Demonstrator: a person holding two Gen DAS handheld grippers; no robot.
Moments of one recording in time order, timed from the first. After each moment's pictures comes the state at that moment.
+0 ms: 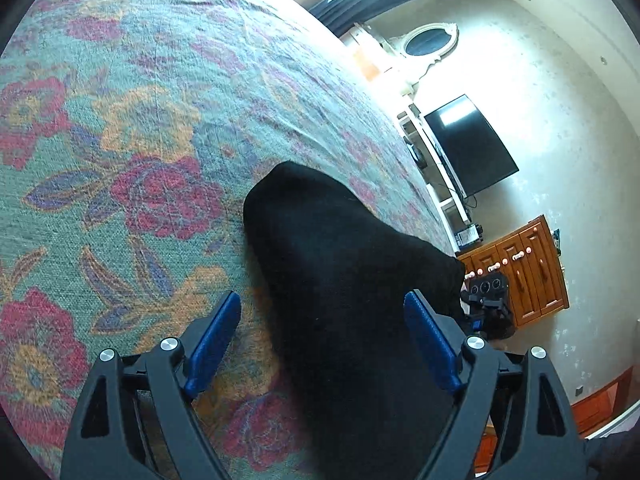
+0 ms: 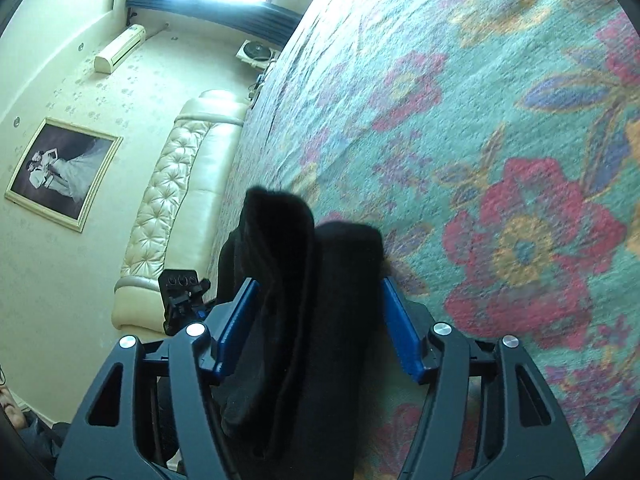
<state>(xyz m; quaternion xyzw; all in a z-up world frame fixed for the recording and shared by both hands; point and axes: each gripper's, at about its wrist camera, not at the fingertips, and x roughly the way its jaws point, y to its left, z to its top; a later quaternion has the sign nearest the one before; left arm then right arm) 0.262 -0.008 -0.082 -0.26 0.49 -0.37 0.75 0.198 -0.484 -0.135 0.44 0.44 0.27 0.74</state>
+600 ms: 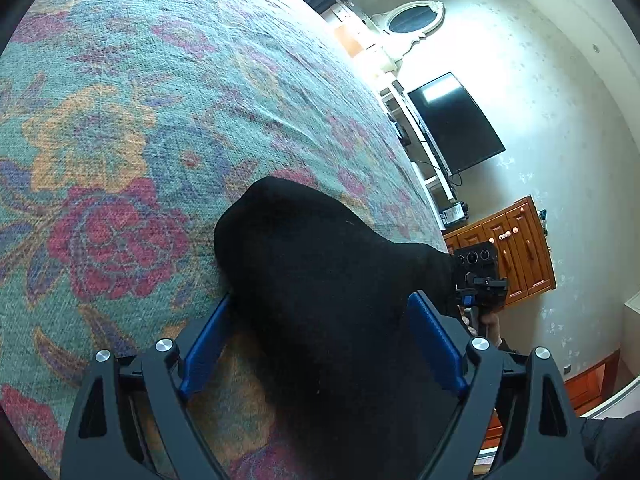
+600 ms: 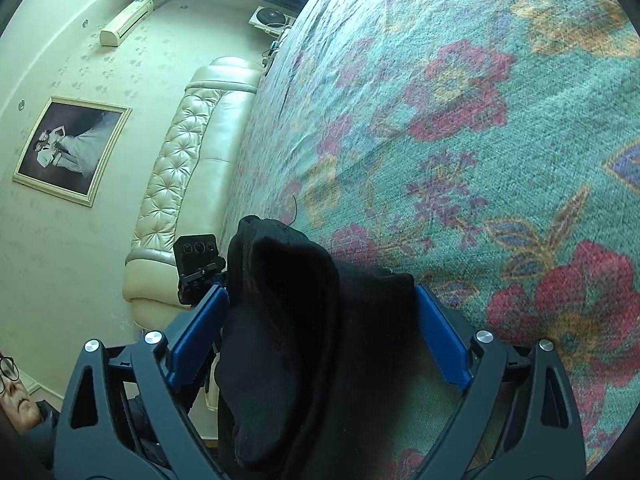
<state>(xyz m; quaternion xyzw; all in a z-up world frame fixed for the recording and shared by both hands) 0.292 -0.031 -0.086 -0.25 0.50 -0.41 0.72 0.237 -0.473 -0.128 0.41 0.49 0.33 0.70</state>
